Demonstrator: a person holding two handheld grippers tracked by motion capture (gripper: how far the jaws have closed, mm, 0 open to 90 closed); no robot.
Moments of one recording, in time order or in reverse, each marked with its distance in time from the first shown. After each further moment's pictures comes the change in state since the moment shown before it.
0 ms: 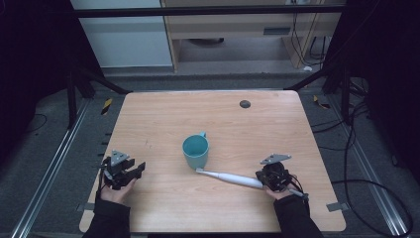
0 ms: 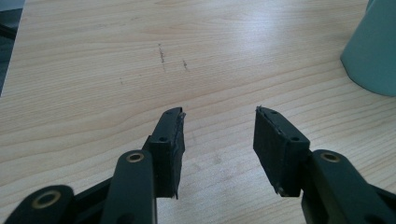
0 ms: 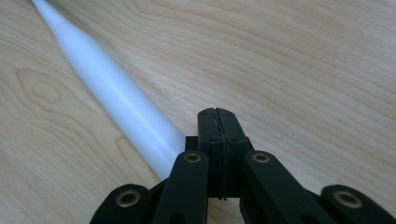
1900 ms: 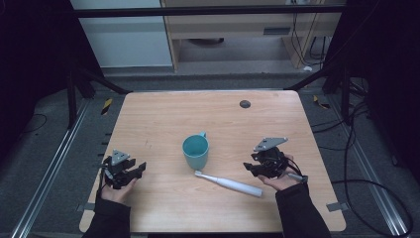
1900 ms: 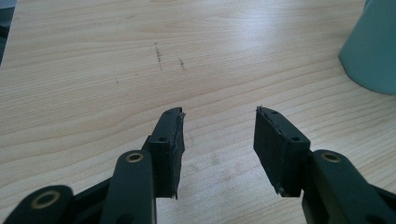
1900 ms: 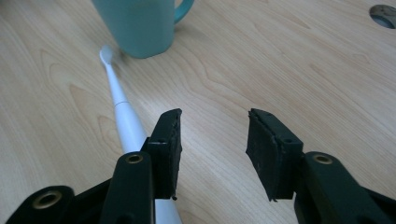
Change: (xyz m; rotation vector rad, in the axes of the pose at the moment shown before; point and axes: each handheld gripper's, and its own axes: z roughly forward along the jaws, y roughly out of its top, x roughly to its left) left arm 0.001 0.000 0.003 0.006 -0.013 0.003; right arm 0.011 0.062 -0.037 -0.069 0.112 -0.204
